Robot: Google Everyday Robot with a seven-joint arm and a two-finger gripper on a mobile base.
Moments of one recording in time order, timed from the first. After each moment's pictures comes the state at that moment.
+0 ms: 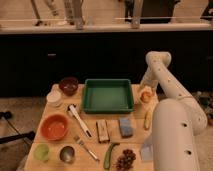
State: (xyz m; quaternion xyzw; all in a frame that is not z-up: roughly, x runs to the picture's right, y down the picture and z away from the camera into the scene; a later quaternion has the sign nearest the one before) arm 0.284 0.032 0.930 -0.28 -0.24 -0.53 0.76
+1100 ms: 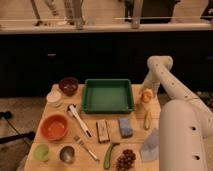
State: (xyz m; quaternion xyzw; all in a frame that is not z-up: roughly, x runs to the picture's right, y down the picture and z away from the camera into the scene) arm 0.292 0.043 0.937 -0.26 -0.22 -0.54 0.77
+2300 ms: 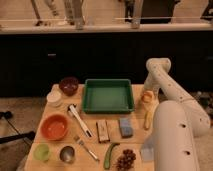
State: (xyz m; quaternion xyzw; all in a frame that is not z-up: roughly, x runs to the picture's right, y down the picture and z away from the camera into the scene) arm 0.306 0.058 0.954 -0.29 -0.22 -0.55 0.75
